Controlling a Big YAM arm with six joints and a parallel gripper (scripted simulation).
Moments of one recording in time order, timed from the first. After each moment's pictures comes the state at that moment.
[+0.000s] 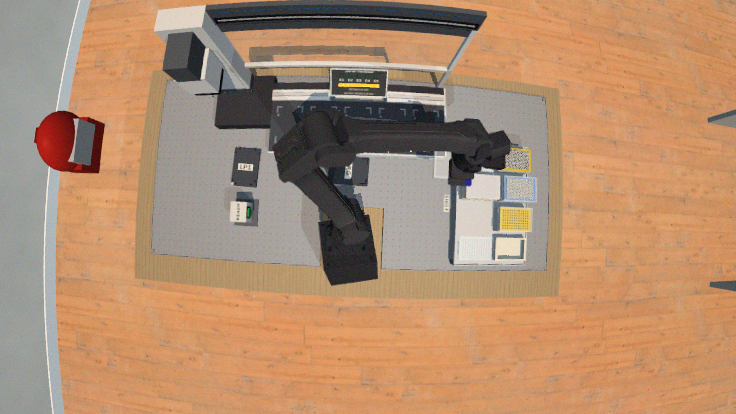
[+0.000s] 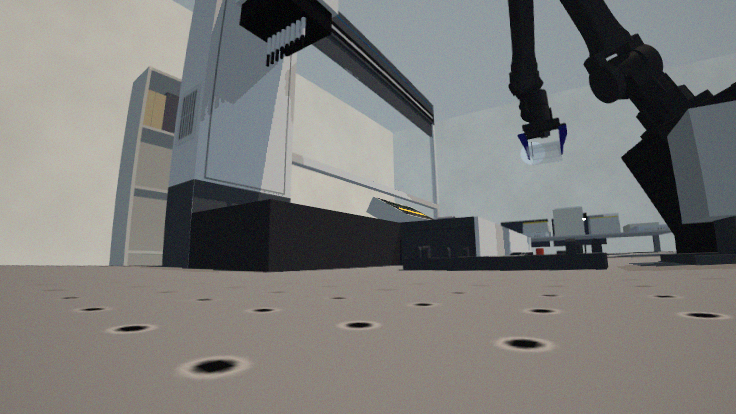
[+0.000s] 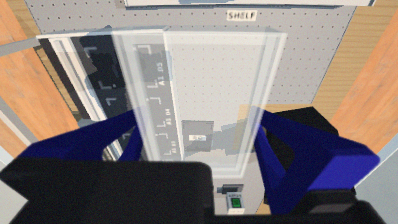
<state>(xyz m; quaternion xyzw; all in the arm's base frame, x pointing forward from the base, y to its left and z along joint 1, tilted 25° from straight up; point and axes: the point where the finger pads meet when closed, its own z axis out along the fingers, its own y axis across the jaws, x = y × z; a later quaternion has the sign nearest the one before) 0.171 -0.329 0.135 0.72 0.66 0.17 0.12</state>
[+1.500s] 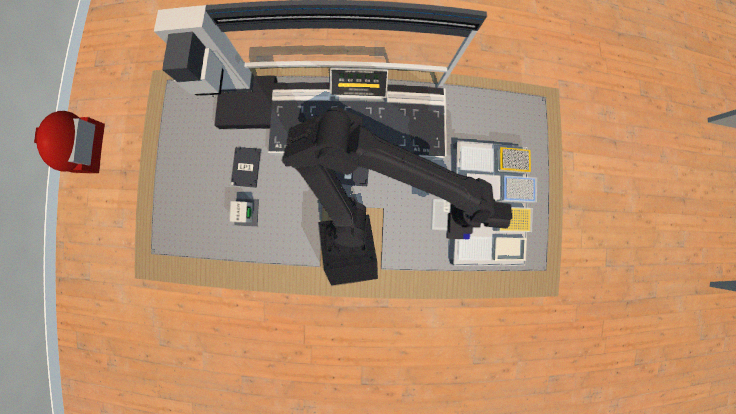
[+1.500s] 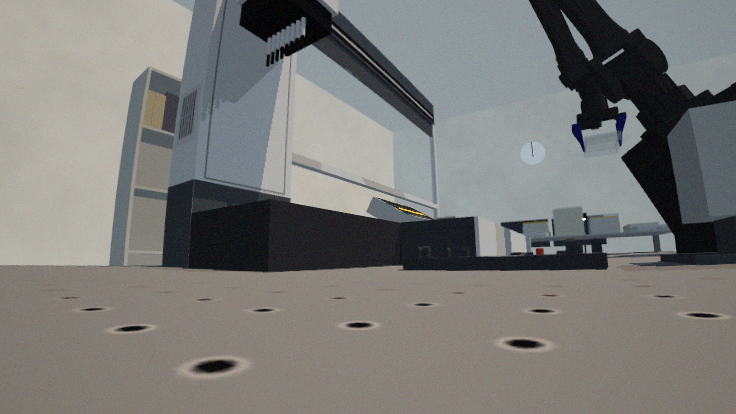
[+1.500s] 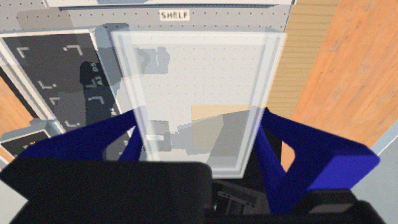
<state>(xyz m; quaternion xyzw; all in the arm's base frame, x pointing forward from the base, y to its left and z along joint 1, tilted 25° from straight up) 0.037 -0.316 0.073 0.72 0.66 0.17 0.12</state>
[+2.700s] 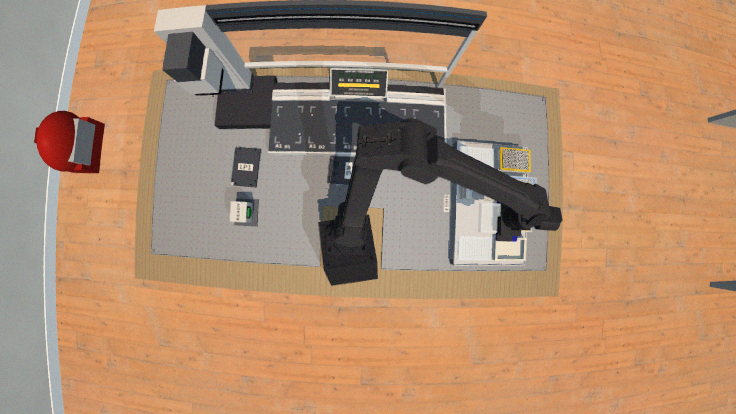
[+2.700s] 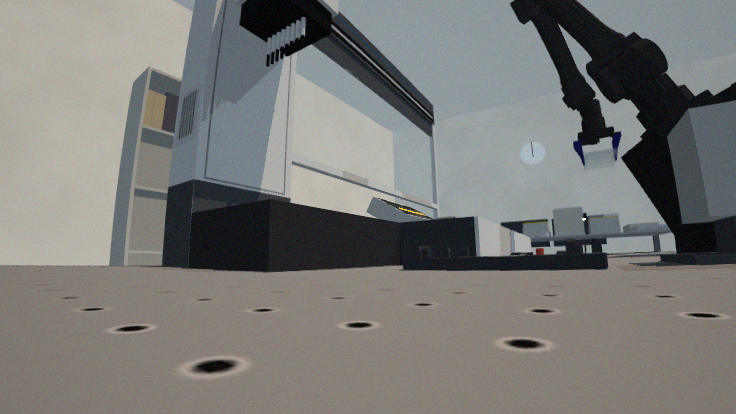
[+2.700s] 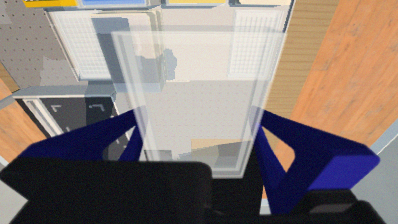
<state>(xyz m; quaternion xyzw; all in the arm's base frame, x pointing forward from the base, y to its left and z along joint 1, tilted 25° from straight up) 0.027 -0.463 0.057 0.72 0.66 0.18 0.12</state>
